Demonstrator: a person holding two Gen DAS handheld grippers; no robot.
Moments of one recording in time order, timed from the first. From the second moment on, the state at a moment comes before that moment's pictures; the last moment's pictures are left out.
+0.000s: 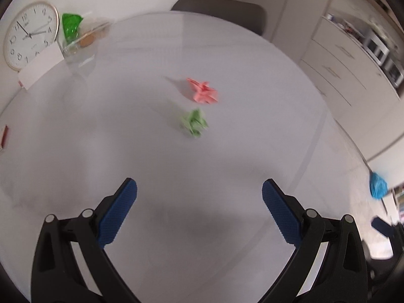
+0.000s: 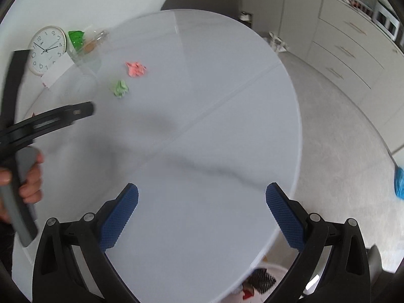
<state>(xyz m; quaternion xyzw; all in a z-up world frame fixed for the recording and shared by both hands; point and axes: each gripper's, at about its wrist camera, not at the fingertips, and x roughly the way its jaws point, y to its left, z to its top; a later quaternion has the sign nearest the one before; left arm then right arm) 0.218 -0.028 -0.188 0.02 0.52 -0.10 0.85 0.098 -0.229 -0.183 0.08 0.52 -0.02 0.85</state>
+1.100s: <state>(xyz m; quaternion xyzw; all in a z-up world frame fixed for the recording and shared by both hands) 0.284 -0.013 -0.220 -0.01 0.53 -0.04 0.85 0.227 -0.186 -0.197 0.03 0.51 0.06 0.86</state>
